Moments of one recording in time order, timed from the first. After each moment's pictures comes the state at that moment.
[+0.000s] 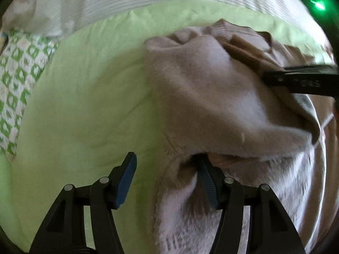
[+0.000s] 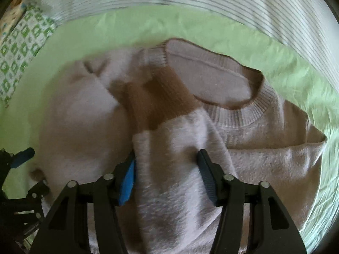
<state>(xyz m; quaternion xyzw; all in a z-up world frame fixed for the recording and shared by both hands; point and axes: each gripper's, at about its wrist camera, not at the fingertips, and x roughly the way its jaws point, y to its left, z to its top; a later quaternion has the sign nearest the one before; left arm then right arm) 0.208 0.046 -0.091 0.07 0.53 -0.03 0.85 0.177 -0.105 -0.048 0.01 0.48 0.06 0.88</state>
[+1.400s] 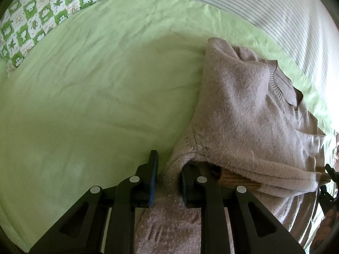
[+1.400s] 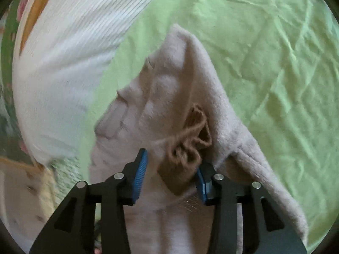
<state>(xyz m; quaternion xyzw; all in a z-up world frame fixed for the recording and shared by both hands) 0.193 0.095 -0.103 -0.15 0.53 0.07 0.83 0.045 -0.339 -0.096 0.52 0.35 0.02 0.78</state>
